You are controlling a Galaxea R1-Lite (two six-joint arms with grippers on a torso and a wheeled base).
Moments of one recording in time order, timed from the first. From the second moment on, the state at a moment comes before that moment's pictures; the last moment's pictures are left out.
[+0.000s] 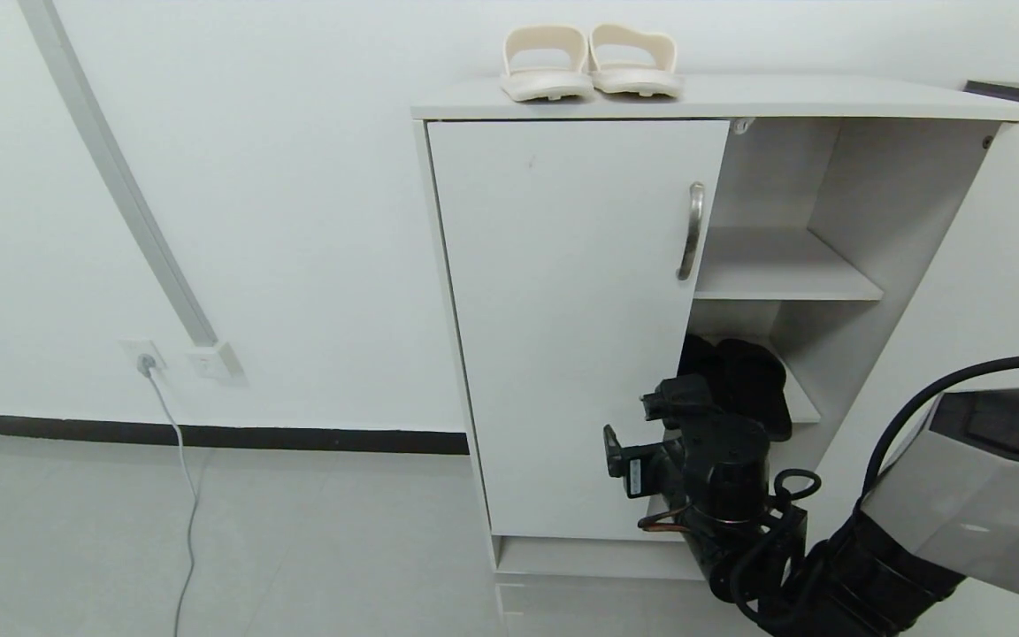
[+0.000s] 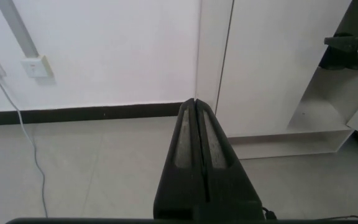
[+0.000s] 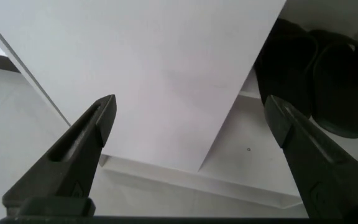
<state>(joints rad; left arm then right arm) 0.00 0.00 0.00 0.00 -0.08 0.01 0.77 2.14 -0.73 -1.25 -0.62 0.06</state>
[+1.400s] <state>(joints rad) 0.00 0.00 0.00 0.00 -0.08 0.01 0.80 2.13 -0.72 -1.26 -0.62 0.05</state>
